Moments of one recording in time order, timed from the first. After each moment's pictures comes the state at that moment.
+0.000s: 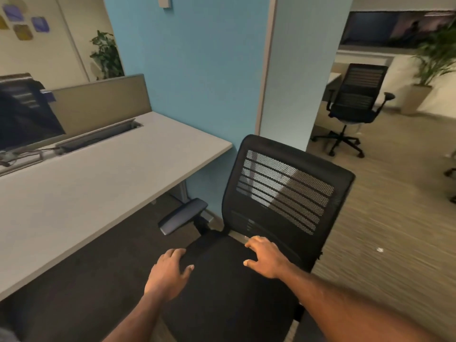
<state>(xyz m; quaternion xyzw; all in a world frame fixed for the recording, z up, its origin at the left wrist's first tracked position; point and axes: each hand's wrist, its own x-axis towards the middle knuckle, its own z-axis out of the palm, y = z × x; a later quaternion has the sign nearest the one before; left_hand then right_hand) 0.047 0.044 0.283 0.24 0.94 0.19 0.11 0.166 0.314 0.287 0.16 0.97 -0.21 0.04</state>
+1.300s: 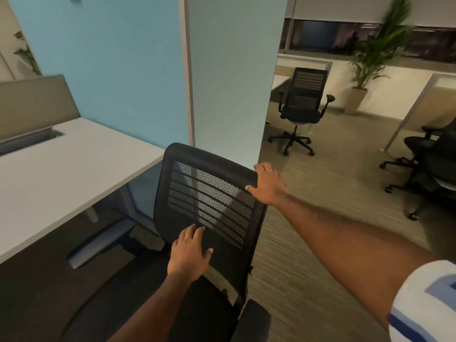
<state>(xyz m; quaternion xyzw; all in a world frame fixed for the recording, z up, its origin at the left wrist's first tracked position) 0.119 0.336 0.301 0.37 0.91 0.19 0.06 0.181 0.594 0.417 0.31 0.94 -0.09 -0.11</state>
